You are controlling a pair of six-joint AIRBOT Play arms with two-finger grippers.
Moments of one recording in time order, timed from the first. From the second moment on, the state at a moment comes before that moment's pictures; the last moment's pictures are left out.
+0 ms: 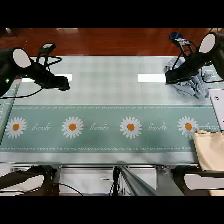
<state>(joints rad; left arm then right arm) -0.12 -1.36 1.30 1.40 -1.21 -1.46 0.05 -1.53 1.56 -1.49 1.40 1.38</state>
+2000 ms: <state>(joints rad) -0.11 -1.39 1.45 1.36 -1.28 -1.45 -0.29 -1.87 1.56 -1.27 1.04 1.45</state>
